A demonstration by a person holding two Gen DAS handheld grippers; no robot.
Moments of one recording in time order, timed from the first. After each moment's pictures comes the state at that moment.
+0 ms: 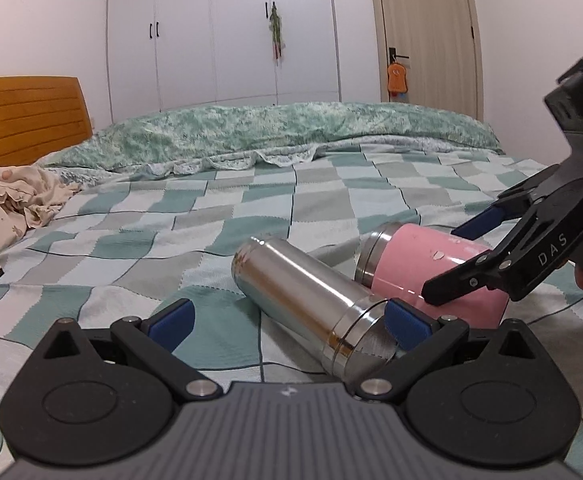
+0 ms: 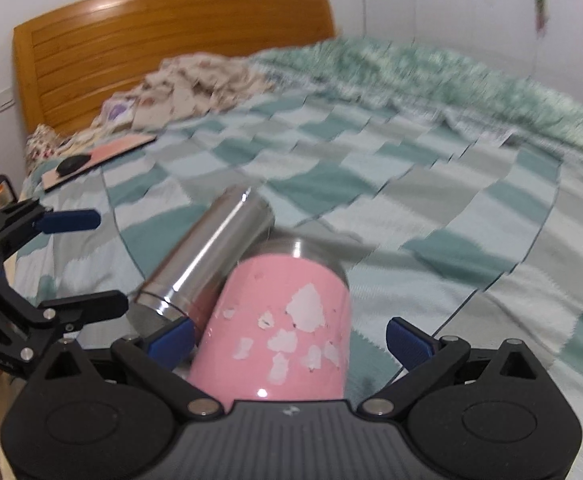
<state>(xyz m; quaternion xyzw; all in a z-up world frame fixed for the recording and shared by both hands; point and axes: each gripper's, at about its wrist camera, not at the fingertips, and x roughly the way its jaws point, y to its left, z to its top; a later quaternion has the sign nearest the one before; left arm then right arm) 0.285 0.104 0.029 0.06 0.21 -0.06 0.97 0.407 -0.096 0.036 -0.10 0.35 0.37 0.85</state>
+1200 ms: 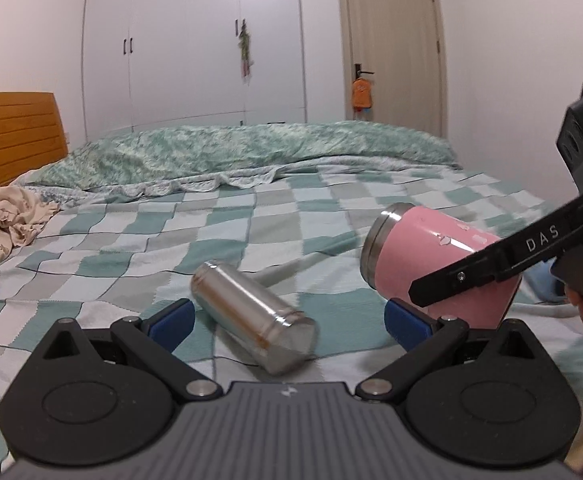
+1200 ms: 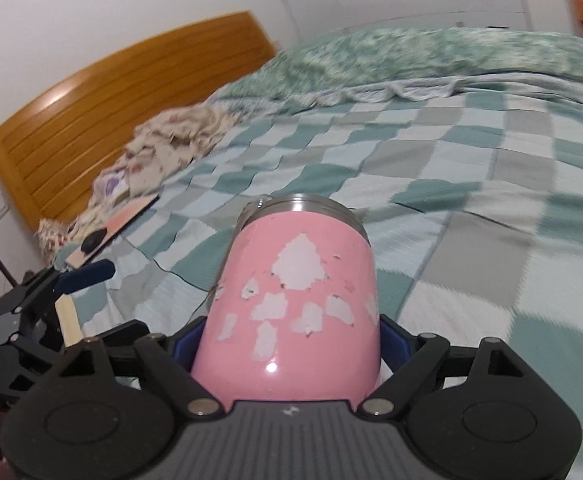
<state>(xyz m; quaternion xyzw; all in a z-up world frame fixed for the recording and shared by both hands) 0.210 0.076 0.079 0.06 0.19 -0.11 0.97 0.297 -0.159 0.073 0.08 0.36 0.30 0.88</state>
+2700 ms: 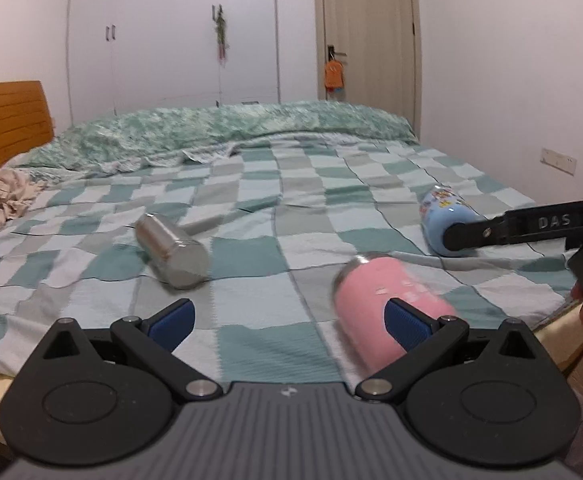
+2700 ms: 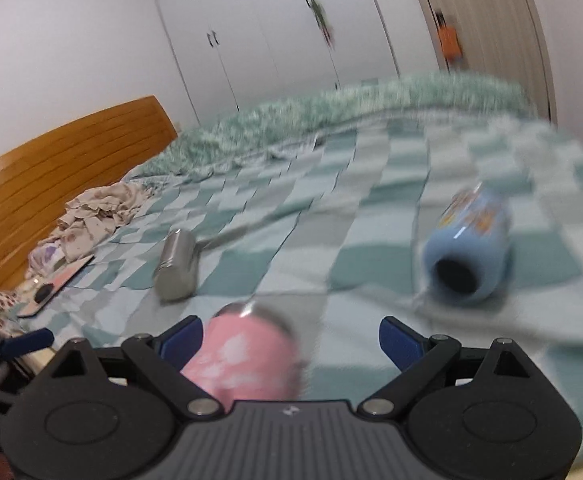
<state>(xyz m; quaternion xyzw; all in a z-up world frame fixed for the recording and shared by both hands) 0.092 -0.011 0.078 0.06 0.23 -0.12 0.96 0.131 -0.283 0.068 0.10 0.26 0.14 0.95</state>
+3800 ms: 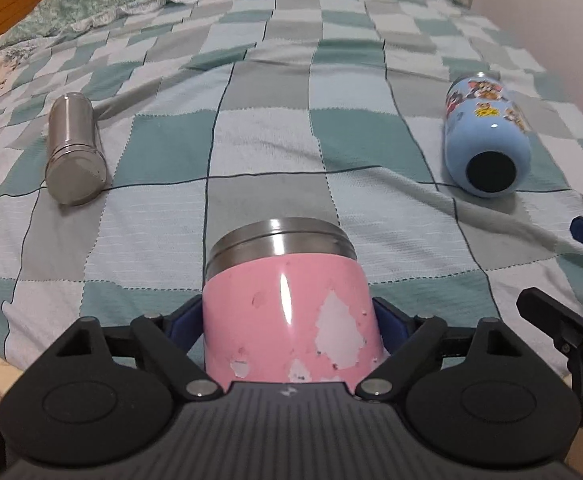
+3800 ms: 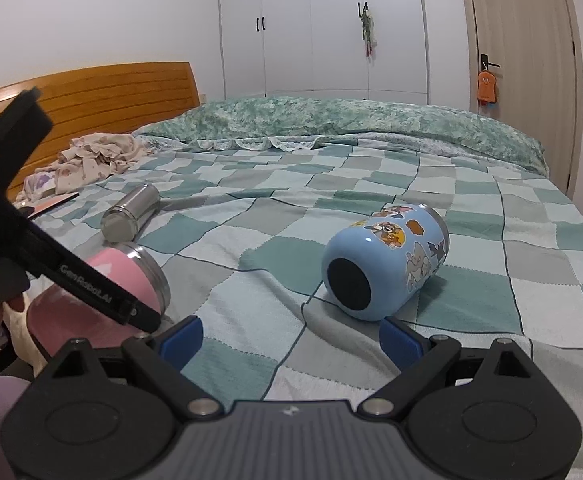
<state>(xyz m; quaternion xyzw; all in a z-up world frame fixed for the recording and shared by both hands) 0.219 -0.122 0.040 0.04 0.48 -0.05 0.88 0.142 -0.351 0.027 -0.01 0.25 0.18 0.95</state>
